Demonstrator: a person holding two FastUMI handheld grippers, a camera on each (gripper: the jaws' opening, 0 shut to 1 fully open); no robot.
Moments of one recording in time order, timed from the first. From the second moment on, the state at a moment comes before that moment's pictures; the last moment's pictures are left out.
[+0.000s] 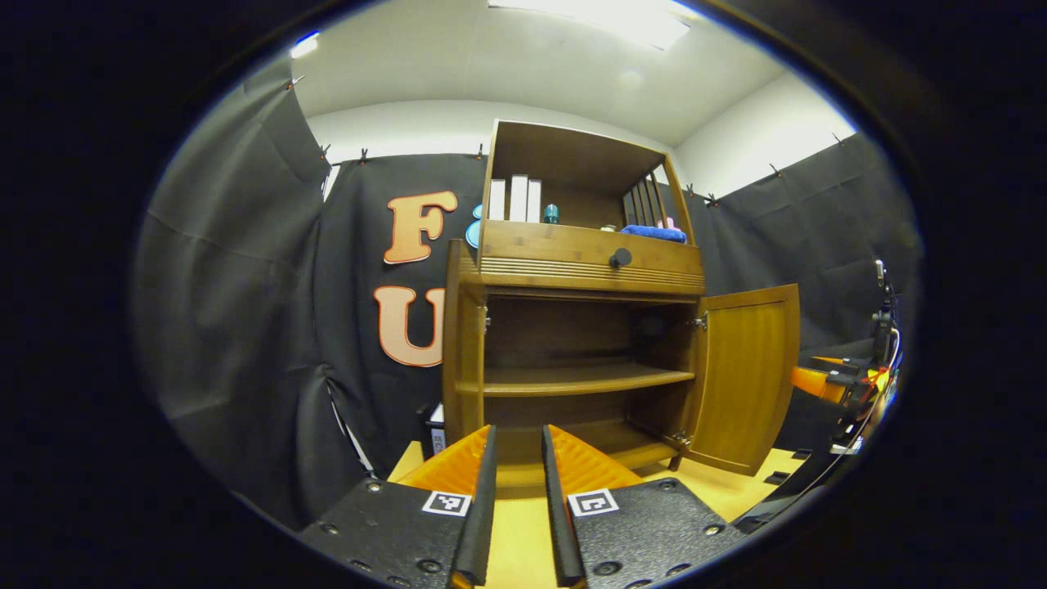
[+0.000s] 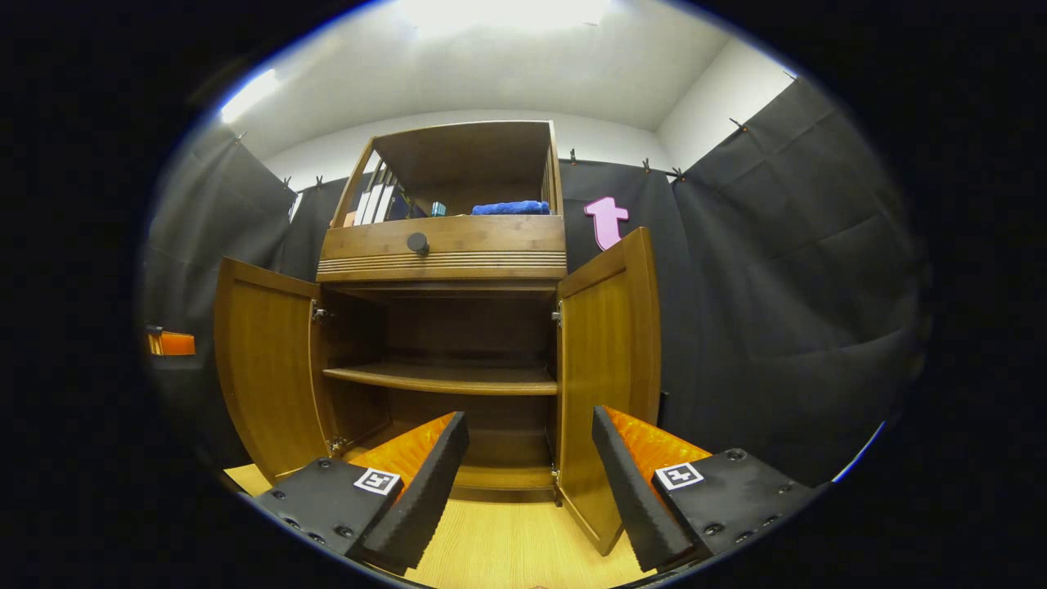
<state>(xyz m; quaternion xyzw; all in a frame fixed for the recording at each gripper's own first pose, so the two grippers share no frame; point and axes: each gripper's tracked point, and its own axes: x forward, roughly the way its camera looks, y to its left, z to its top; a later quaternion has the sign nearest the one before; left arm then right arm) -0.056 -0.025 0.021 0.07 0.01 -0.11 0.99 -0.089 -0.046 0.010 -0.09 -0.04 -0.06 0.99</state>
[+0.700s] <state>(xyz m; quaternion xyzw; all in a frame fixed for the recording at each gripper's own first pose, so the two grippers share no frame) -0.043 -0.090 0.020 0.03 0.01 -0.14 0.99 -0.118 -0.104 0.028 -0.08 -0.05 -0.10 0.99</state>
